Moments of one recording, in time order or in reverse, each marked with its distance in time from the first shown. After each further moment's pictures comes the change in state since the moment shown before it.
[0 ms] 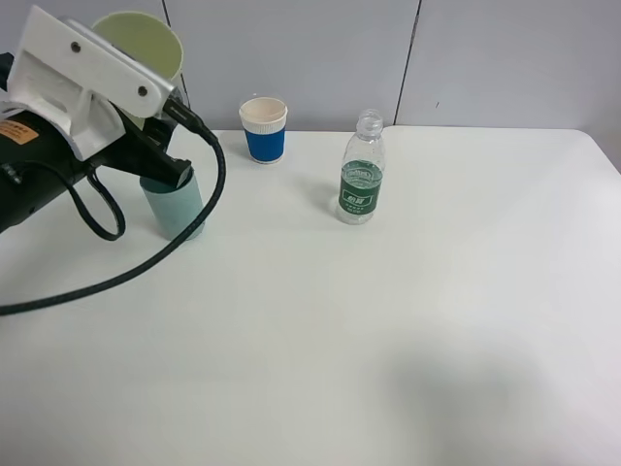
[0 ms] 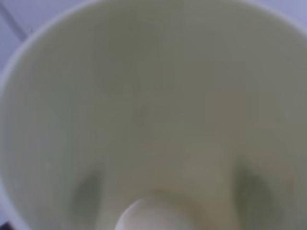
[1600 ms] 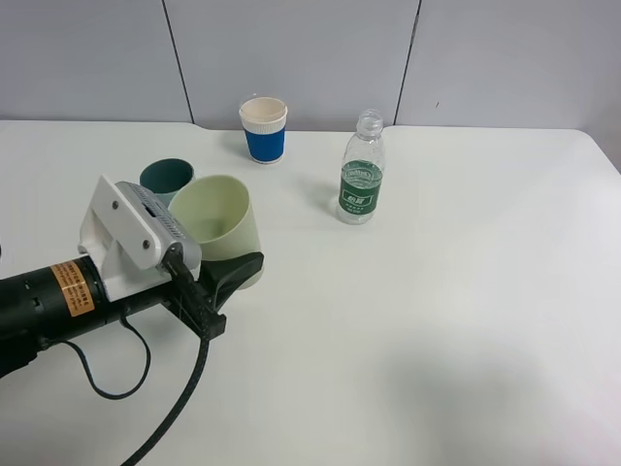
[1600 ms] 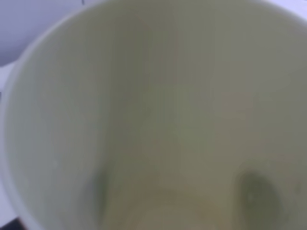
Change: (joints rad) left arm 0.016 0.305 0.238 0.786 -0.256 -0.900; right arm 0.000 0.000 0.000 0.000 0.000 0.000
